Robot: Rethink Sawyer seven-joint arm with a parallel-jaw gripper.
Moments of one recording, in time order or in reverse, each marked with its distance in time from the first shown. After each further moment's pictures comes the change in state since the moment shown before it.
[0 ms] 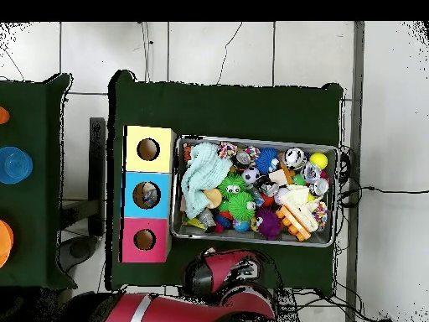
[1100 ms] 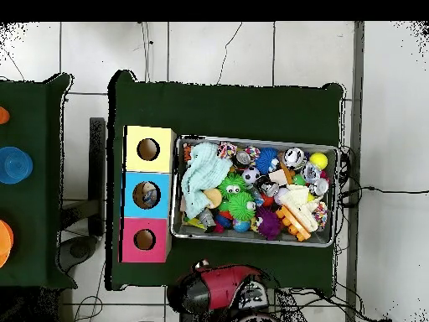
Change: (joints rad) arm -0.067 -0.123 0.071 0.122 -0.015 0.021 0.000
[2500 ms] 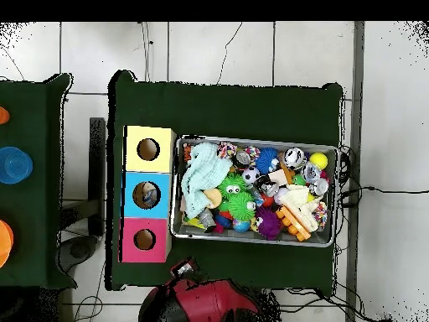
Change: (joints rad) arm 0.069 -0.390 0.059 0.156 -0.031 0.064 0.000
